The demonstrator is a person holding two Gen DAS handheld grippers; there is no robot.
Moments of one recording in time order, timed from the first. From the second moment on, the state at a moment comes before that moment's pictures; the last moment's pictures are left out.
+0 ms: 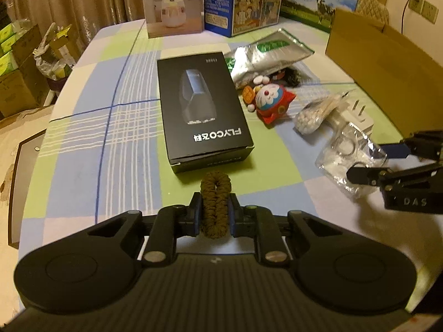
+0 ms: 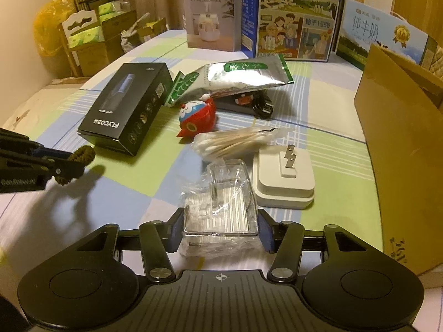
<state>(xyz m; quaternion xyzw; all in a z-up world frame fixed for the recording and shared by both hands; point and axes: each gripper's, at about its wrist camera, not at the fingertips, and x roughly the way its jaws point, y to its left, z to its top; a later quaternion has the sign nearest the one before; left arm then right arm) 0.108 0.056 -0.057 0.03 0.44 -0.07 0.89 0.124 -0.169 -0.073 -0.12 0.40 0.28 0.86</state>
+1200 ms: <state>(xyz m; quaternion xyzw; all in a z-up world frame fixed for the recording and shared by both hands) 0.140 -0.235 0.081 0.07 0.35 -0.27 0.89 0.150 -0.430 0.071 -0.02 0.32 0.09 0.94</state>
